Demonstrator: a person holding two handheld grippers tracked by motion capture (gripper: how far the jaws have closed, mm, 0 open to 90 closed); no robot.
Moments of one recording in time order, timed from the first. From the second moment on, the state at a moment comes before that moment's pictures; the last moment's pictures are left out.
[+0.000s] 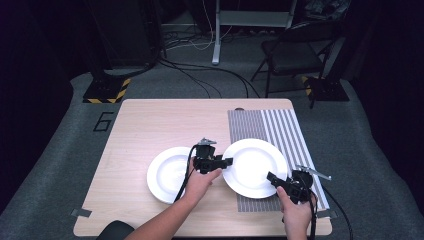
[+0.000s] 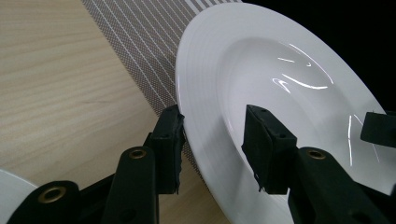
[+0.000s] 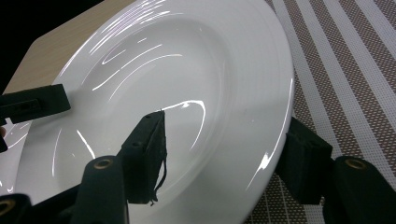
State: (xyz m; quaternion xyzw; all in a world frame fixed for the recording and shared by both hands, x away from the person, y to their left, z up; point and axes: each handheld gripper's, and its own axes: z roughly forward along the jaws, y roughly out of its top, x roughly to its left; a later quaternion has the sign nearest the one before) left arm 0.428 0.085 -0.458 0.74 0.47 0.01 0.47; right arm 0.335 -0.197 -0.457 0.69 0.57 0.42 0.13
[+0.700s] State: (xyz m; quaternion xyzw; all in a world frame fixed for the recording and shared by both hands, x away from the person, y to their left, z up) left arm 0.439 0.070 -0.458 0.75 0.47 0.01 0.47; right arm 0.337 -0.207 -0.458 0.70 0.57 0.41 0.14
